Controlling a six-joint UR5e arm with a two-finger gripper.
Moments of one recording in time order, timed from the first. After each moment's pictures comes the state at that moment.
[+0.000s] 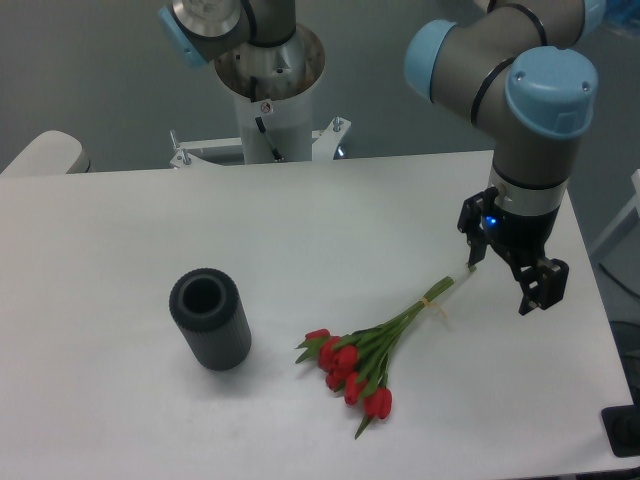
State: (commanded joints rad) arm 2.66 -1.99 -1.27 -1.23 1.51 1.70
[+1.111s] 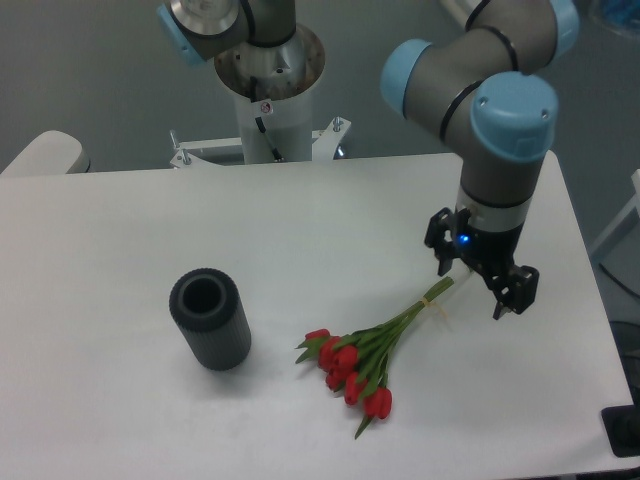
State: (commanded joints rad) arm 2.59 -1.98 -1.42 -1.13 1.60 1.24
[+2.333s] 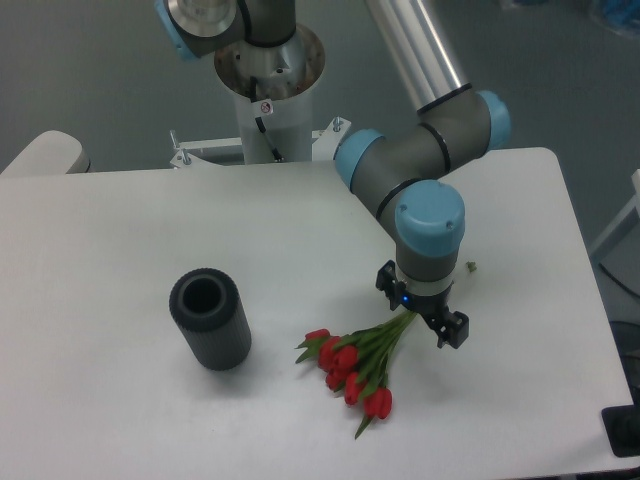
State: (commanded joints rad) arm 2.52 -2.09 -1.59 -0.94 1.62 1.22
